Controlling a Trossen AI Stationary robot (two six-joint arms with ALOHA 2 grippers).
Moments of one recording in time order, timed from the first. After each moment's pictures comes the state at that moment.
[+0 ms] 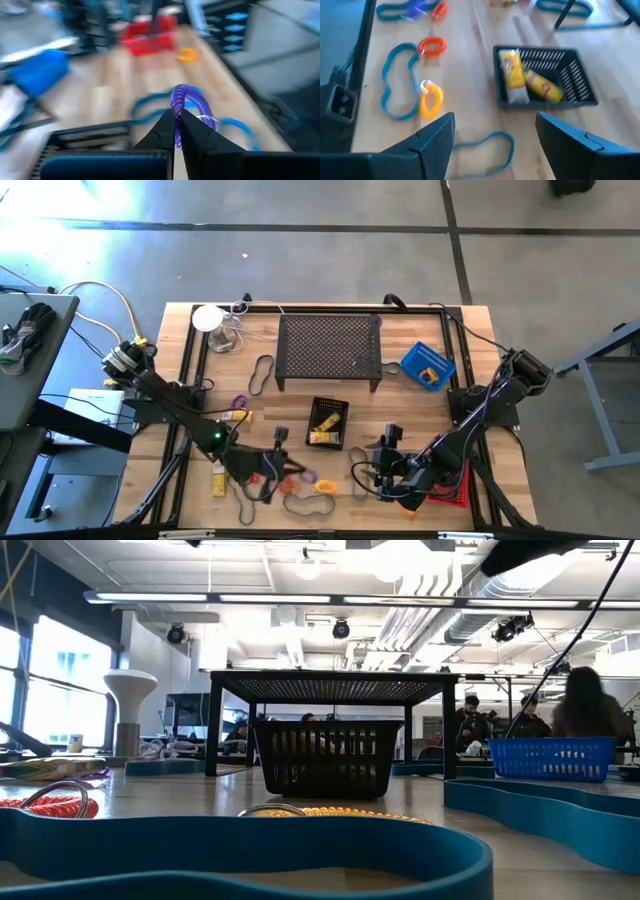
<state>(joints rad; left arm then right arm) -0.65 1.51 0.91 0.22 -0.52 -0.03 0.75 1.62 1.18 -0.55 0.70 0.73</state>
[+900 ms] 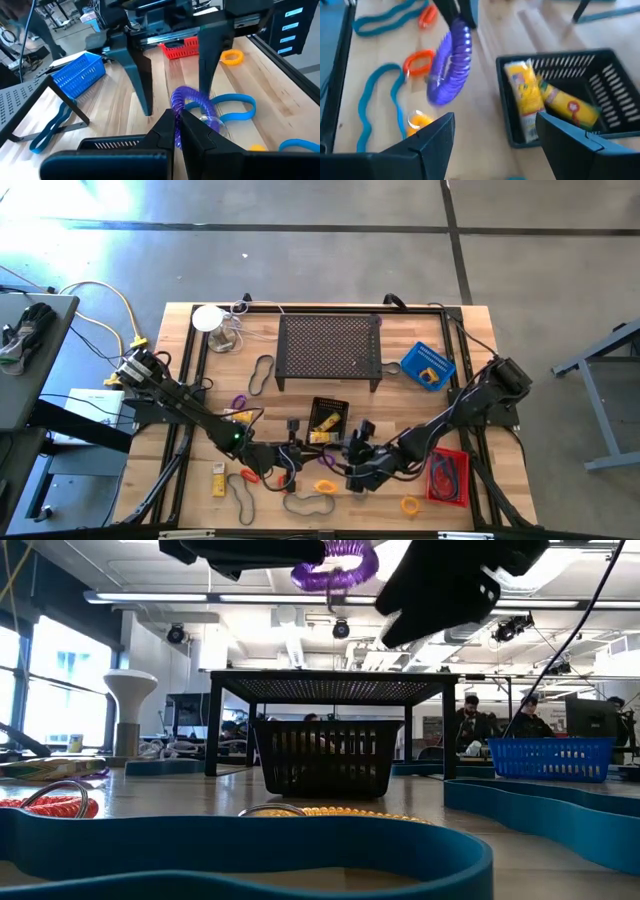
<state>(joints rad) -0.58 1.65 0.91 0.43 -0.61 0.08 0.58 1.77 1.18 -0.29 0.54 0.65</state>
